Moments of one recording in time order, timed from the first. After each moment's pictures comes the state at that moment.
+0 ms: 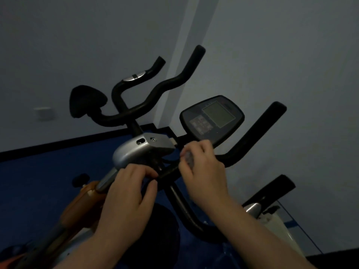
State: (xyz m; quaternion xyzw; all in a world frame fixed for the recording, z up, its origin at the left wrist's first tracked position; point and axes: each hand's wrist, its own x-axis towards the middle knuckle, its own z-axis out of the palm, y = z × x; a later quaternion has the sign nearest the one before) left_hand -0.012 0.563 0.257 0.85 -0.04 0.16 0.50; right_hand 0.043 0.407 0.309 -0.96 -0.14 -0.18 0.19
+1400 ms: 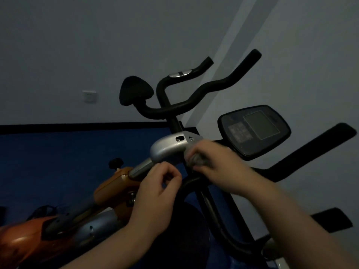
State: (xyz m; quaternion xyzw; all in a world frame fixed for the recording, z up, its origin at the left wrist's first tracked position) left_hand -0.010 0.564 0.241 0.72 0.08 0.15 0.68; right_hand 0.086 0.436 0.339 -0.92 -0.33 0.09 0.16
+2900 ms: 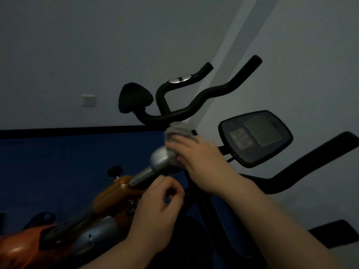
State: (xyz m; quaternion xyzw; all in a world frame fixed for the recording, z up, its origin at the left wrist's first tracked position) left_hand -0.008 0.569 0.237 0.75 0.04 0.15 0.64; right_hand 0.107 0.473 0.315 -0.91 -0.42 0.00 -0.02
